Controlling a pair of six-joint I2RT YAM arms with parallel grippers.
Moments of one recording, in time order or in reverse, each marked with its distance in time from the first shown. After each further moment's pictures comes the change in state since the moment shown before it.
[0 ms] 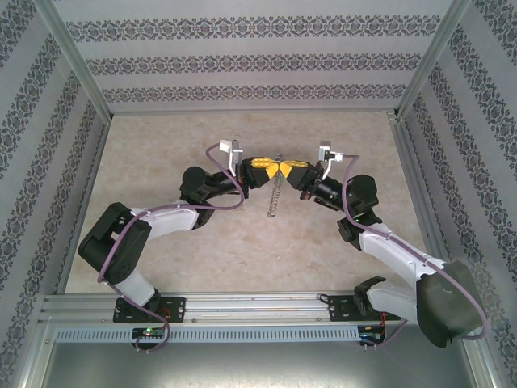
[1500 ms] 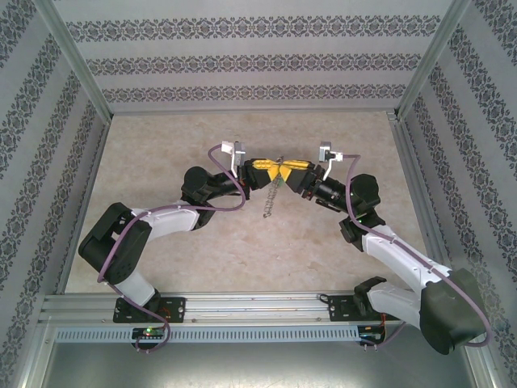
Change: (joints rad) left arm -0.006 0.000 0.000 -0.021 0.003 0.019; right arm -0.005 -0.047 0.012 -0.093 -0.005 -0.010
